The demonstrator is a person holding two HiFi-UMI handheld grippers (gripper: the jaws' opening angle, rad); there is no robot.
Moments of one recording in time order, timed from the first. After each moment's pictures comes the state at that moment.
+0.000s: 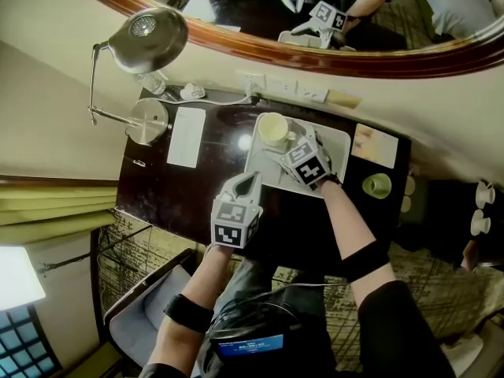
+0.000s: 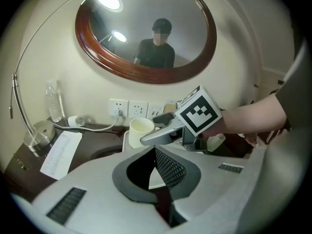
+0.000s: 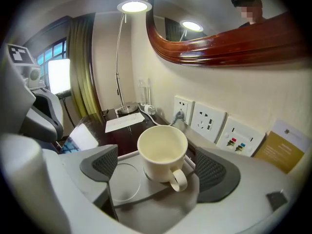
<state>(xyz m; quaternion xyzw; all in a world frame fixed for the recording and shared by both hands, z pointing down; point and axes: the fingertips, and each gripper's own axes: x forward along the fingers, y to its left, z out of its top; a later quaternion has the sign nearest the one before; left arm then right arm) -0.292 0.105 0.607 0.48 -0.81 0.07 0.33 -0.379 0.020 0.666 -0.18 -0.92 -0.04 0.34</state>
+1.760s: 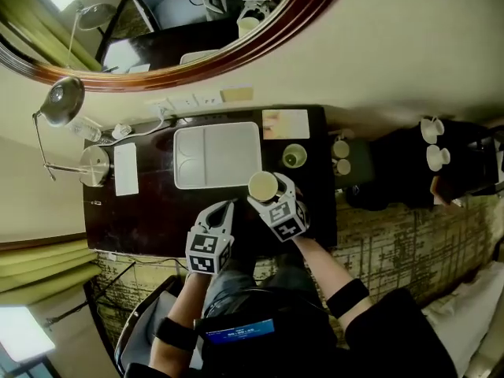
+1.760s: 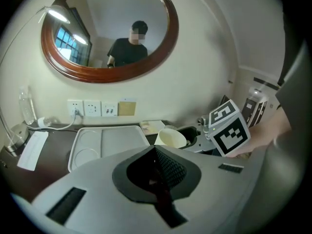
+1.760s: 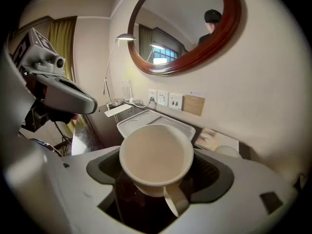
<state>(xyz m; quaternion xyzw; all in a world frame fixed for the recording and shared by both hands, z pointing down) -0.123 0.045 0.574 0.58 -0.74 0.10 0.32 -0.108 -0.043 0.648 -0.01 -0.93 0.03 0.36</state>
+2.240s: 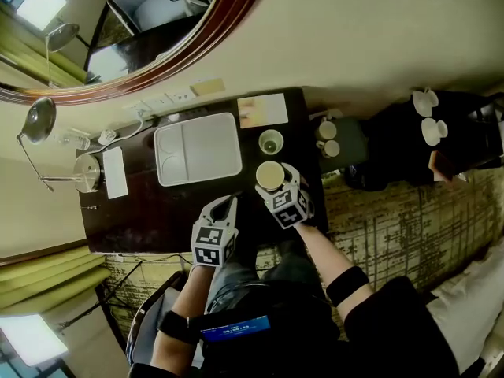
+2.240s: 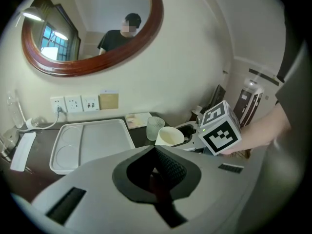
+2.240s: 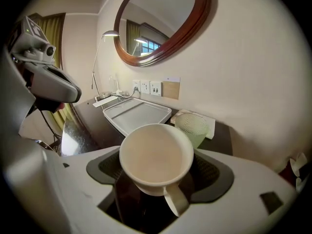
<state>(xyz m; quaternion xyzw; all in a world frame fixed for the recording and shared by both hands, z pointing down) -0.057 -0.005 0.595 0.60 -0.71 0.14 0.34 -0.034 -0.111 0.689 0.05 -0.92 0.04 0.39</state>
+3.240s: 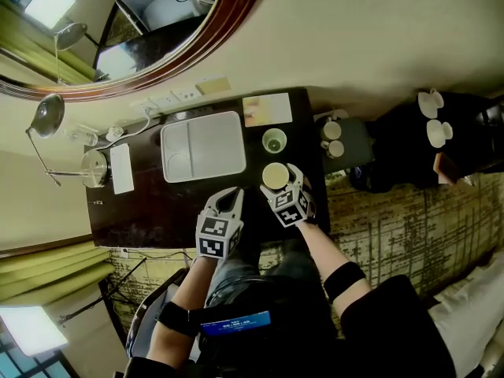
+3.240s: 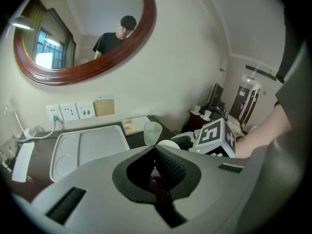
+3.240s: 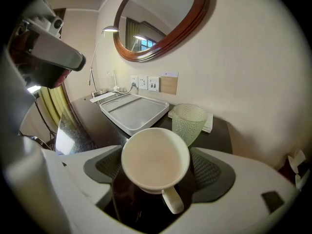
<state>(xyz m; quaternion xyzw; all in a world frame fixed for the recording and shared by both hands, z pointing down) -0.060 -0.023 0.583 0.61 -0.72 0.15 0.31 -0.023 -0.113 0.717 0.07 -0.92 0.03 0.39</state>
